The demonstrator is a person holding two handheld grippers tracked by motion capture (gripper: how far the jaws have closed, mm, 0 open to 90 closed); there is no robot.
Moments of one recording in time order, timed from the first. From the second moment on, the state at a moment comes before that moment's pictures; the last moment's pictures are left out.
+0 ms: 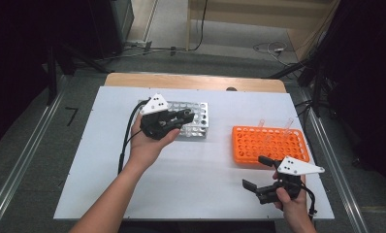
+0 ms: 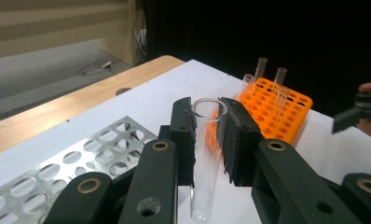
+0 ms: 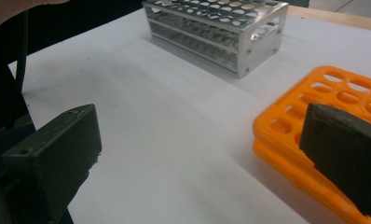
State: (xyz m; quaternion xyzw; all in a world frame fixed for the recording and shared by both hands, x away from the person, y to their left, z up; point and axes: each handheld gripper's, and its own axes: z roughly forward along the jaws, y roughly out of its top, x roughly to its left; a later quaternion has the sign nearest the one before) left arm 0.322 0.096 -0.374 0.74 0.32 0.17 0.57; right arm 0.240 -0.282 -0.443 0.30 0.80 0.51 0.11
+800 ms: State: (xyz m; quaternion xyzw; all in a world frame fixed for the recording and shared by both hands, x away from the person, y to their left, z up) left arm 0.395 0.083 -0.385 0.71 0.36 0.17 0.58; right arm 0.238 -0.307 -0.458 0.32 0.79 0.50 0.12
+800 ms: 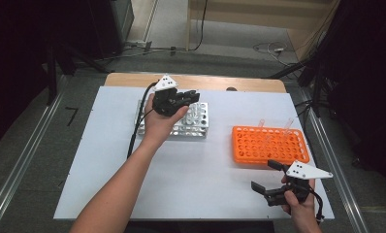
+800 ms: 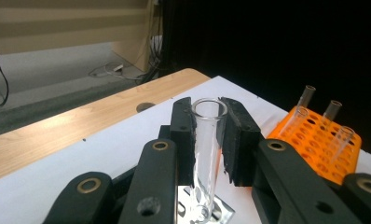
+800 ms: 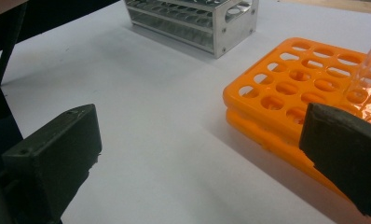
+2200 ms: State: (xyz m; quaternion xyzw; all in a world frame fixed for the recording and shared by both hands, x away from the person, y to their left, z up) left arm 0.456 0.043 -0.423 0.71 0.40 0.20 0.54; right arm 0.241 -0.312 -0.461 0.33 0.79 0.51 0.12
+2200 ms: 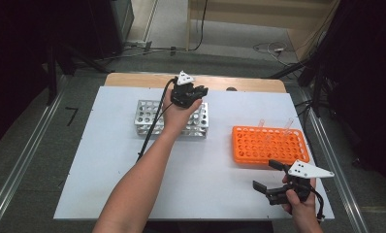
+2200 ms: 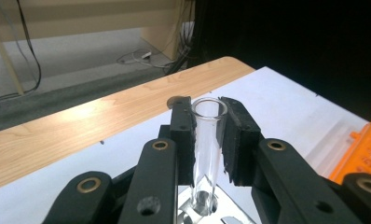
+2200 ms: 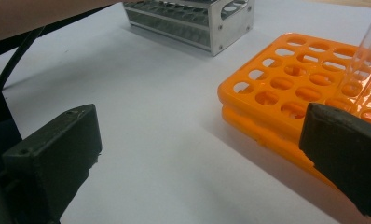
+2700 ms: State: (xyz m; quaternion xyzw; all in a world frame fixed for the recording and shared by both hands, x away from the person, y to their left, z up) left arm 0.456 0.037 -0.429 0.73 0.40 0.20 0.51; right arm 0.241 -0.313 -0.461 0.33 0.79 0.51 0.12
